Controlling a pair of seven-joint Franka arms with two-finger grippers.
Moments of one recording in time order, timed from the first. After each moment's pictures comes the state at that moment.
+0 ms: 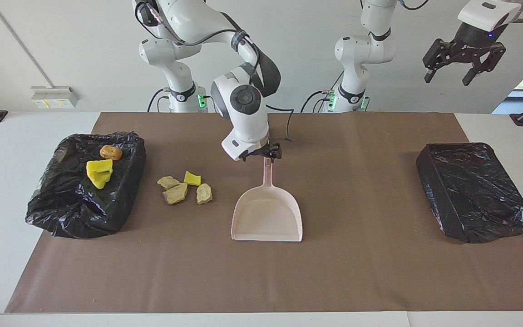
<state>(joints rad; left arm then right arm) -0.08 -0.06 0.02 -1.35 0.00 1.30 0.11 0.44 0.29 0.10 -1.64 0.15 1.76 0.61</state>
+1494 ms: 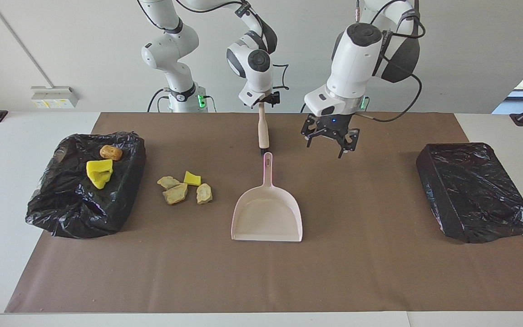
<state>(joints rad) -0.53 0.14 -0.01 -1.73 -0.02 2.00 -0.05 0.81 -0.11 0.11 -2.45 0.41 2.08 0.64</state>
